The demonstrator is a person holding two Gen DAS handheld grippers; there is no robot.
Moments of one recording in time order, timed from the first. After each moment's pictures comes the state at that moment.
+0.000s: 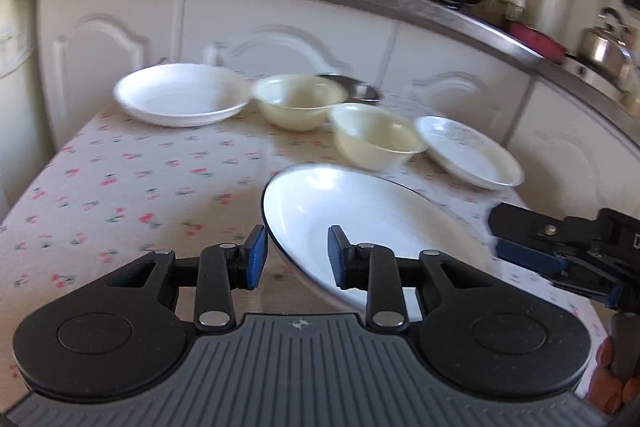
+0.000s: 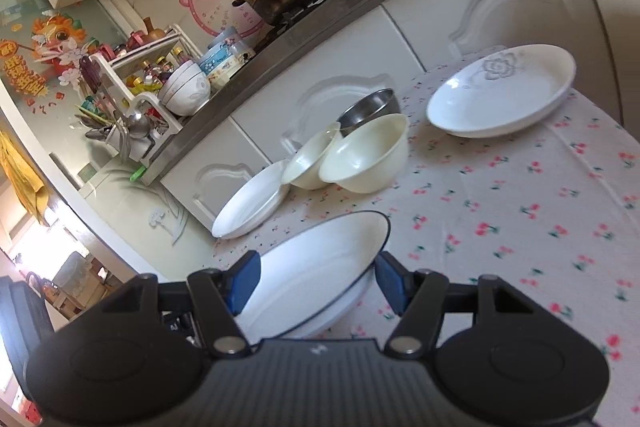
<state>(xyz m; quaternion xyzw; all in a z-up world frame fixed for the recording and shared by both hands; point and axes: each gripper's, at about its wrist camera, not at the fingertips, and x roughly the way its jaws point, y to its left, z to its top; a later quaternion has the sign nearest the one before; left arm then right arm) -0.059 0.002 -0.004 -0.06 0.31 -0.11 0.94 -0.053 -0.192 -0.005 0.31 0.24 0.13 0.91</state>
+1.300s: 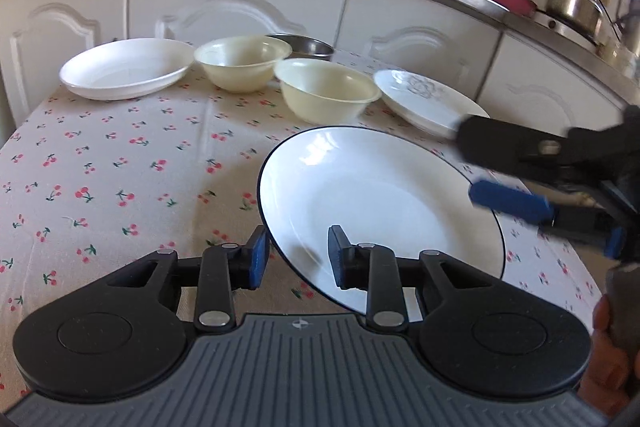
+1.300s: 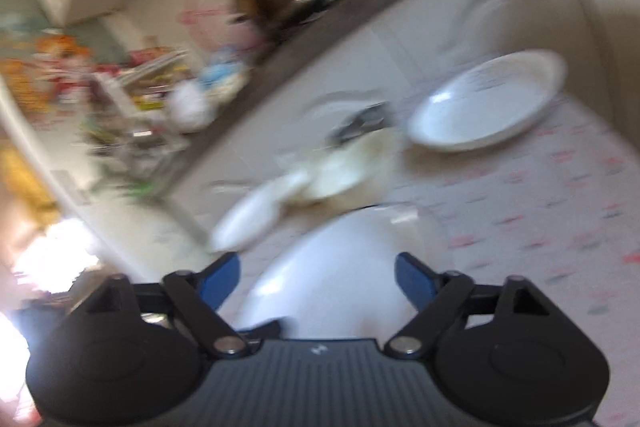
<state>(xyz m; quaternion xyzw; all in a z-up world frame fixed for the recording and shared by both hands) -0.060 -0.033 -0.023 -0.02 0.34 -0.15 0.93 -0.055 -0.198 -0.007 0.31 0.22 0.16 0.91</state>
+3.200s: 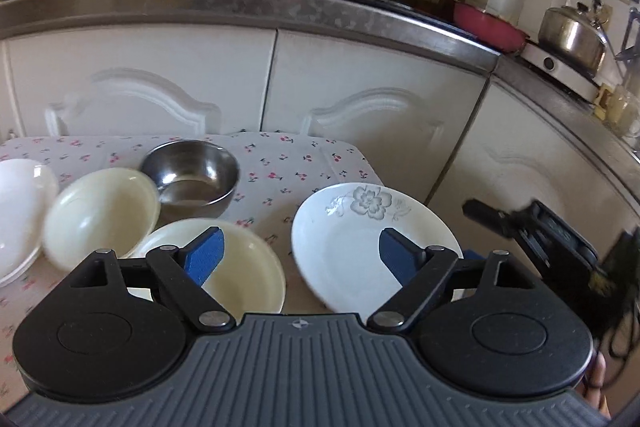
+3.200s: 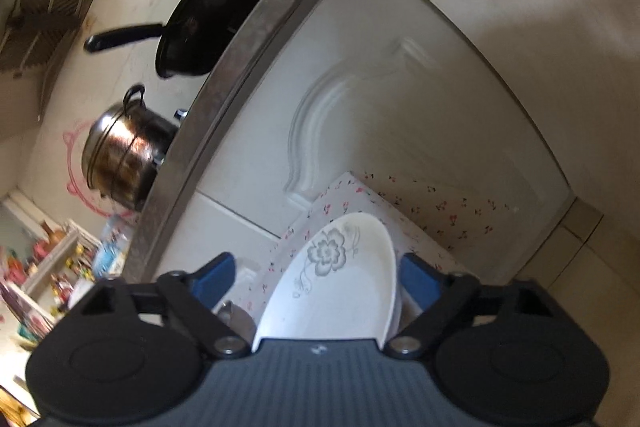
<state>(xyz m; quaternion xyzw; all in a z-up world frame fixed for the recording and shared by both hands) 0.112 -0.158 0.043 -0.03 0.33 -0.20 0.92 0.046 -0.392 -0.048 0.50 0.15 -0.03 0.85</state>
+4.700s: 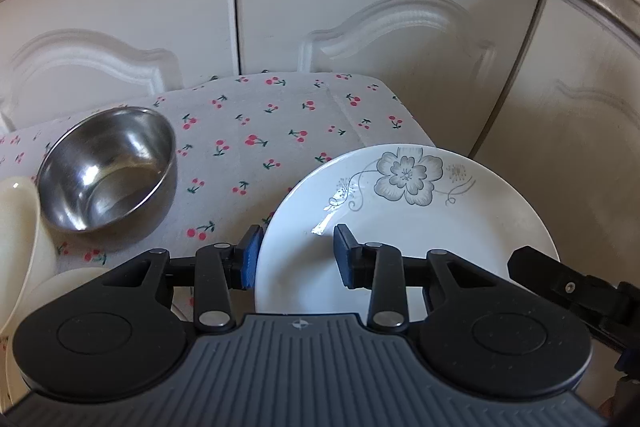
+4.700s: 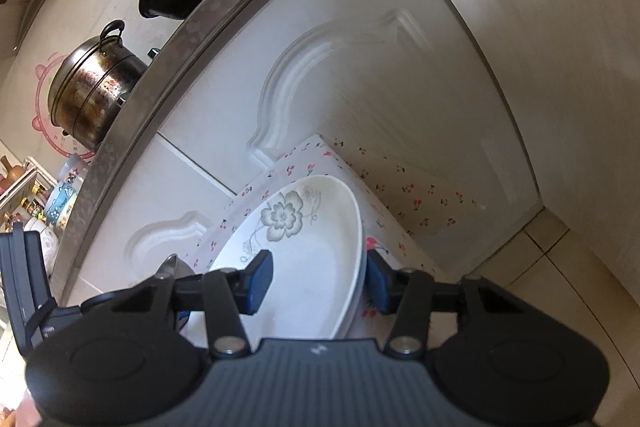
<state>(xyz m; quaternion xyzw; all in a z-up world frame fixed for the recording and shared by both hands) 0.188 -0.230 -0.026 0.05 0.41 -0.16 0.89 0.066 -0.376 -0.053 0.41 0.23 -0.04 0.88</state>
